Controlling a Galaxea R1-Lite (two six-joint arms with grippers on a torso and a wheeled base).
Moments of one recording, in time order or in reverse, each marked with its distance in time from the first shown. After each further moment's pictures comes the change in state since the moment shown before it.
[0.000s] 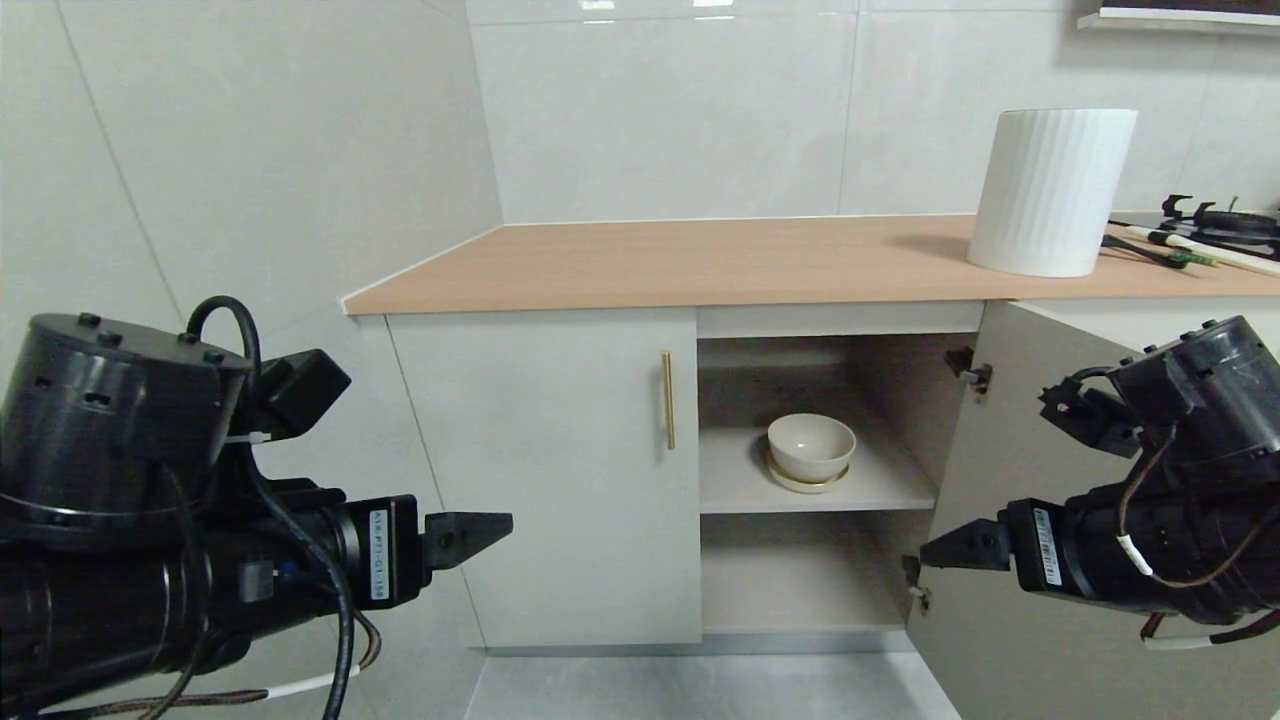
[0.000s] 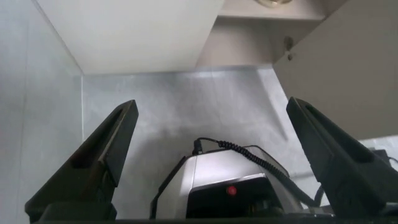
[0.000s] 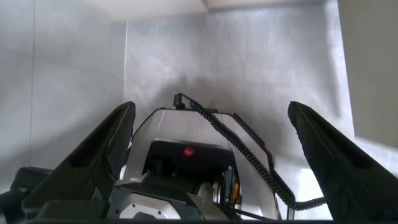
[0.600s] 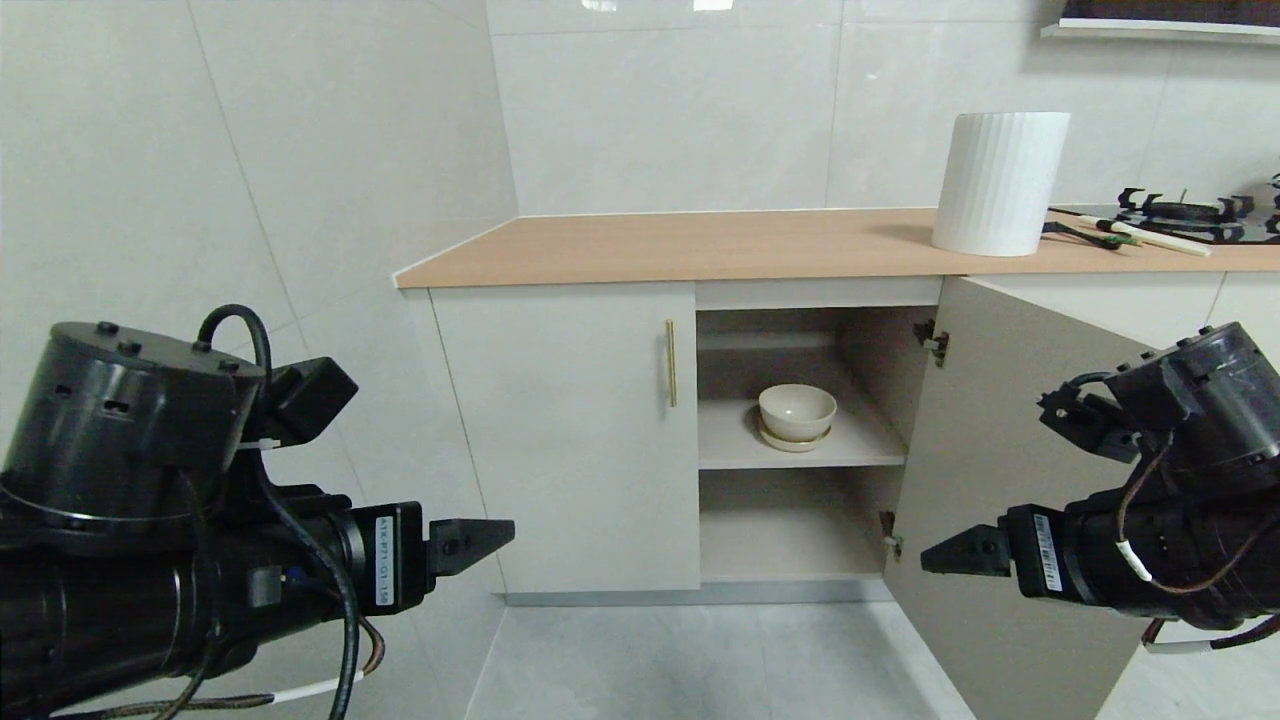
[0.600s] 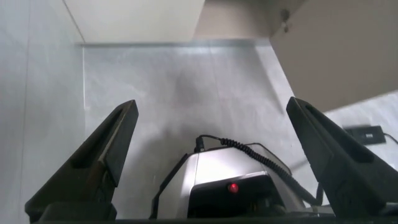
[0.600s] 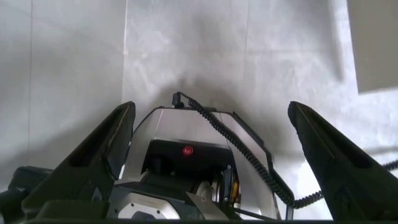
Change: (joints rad) left arm 0.000 0.011 0.007 0.000 0.001 0.000; right arm 0.000 0.000 0.012 0.000 0.000 -0.001
